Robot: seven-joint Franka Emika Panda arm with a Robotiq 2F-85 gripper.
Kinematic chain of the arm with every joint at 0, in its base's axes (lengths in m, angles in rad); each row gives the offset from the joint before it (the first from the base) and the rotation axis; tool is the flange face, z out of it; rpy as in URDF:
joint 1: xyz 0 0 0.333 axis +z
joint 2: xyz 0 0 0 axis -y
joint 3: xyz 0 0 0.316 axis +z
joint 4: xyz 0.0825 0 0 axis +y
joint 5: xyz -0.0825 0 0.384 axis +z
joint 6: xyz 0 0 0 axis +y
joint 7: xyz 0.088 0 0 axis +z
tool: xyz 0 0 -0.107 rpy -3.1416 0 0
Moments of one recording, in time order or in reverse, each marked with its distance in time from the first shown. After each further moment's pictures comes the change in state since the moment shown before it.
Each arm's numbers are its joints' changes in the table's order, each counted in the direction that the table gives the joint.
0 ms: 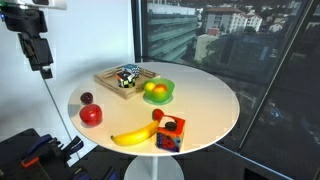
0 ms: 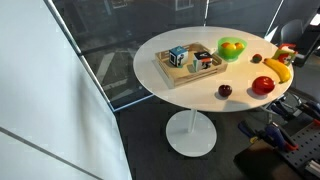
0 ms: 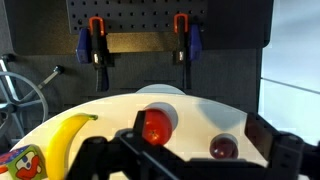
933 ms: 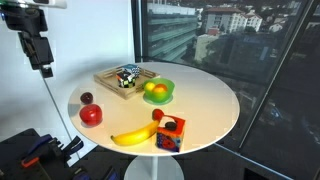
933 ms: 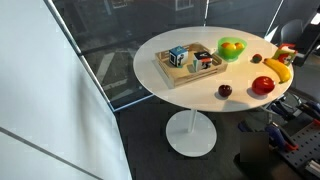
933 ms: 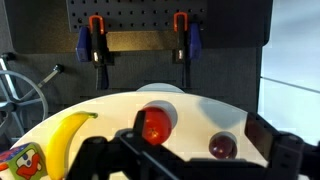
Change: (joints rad) arm 0.000 -0.002 0.001 -0.007 0.000 0.000 0.000
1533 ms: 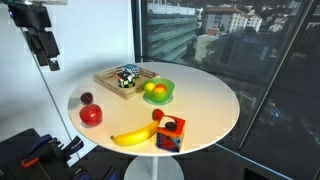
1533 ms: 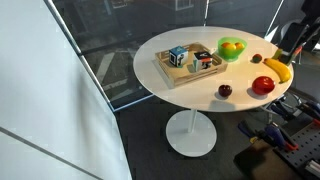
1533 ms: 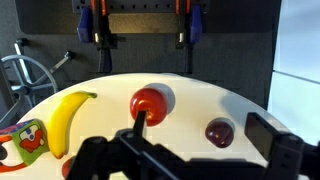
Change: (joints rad) arm -0.001 -0.083 0.091 -0.061 -0.018 -0.056 -0.053
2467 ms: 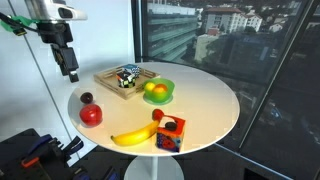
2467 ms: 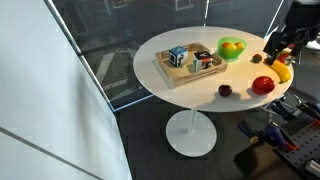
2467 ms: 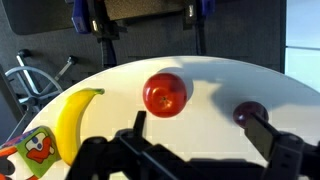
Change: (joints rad) arm -0.057 -0.144 -0.040 0.025 -0.050 -0.190 -0.077
